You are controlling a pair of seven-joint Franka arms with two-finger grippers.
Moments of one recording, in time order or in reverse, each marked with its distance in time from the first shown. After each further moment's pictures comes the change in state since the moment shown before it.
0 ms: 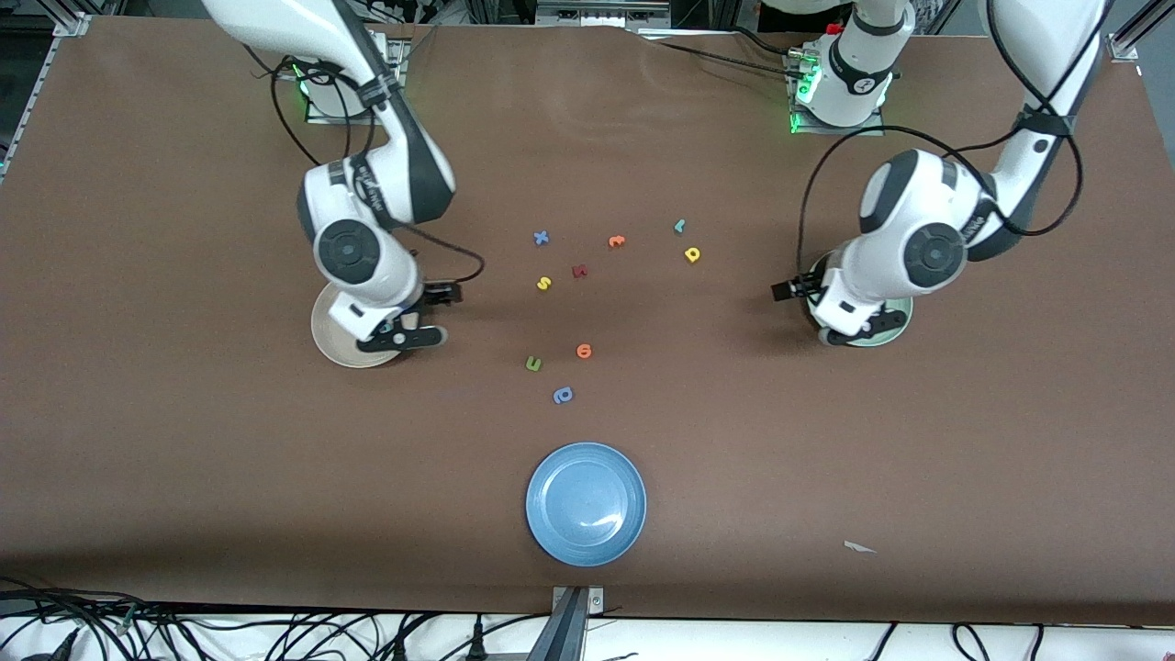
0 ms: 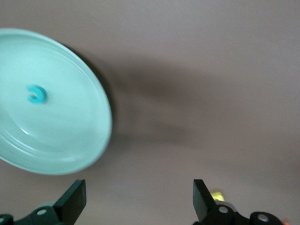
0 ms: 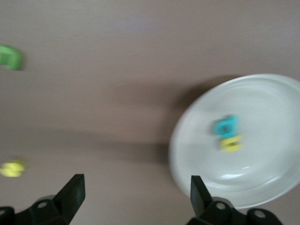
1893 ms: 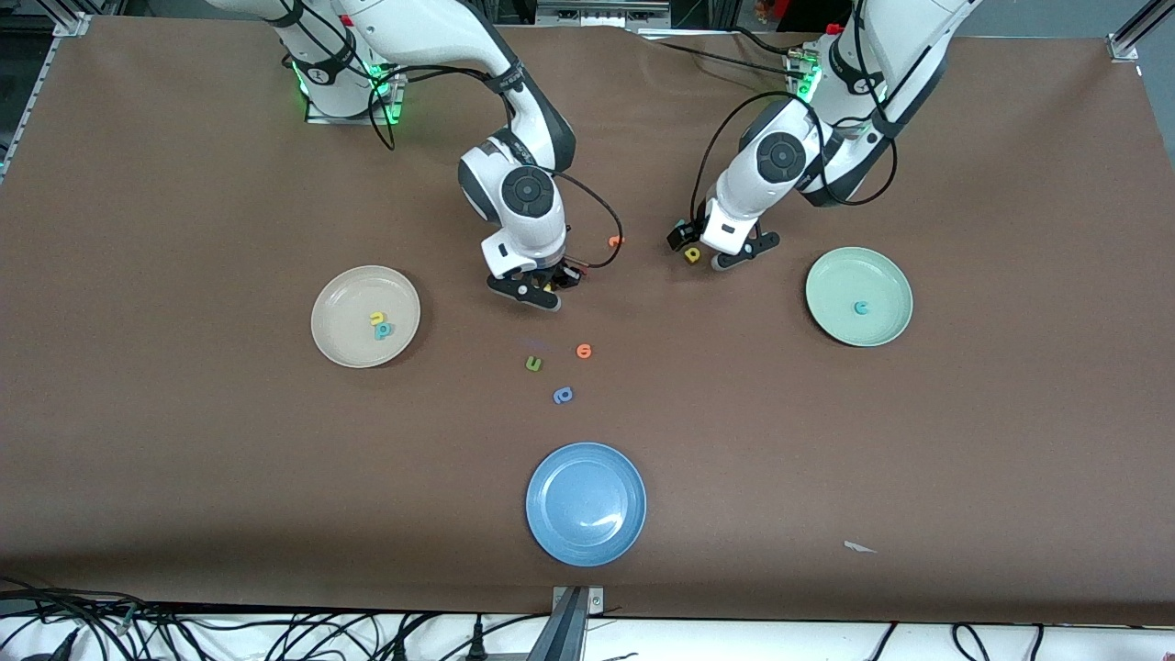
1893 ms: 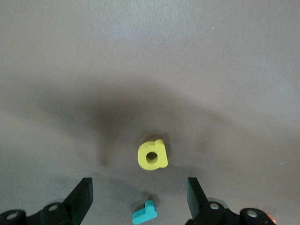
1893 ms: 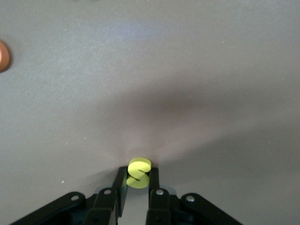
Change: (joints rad) left arm -0.184 0.080 -0.091 -0.398 0.004 0.694 -0.411; right arm 0.231 0.196 0.063 -0.003 0.000 0.343 0.694
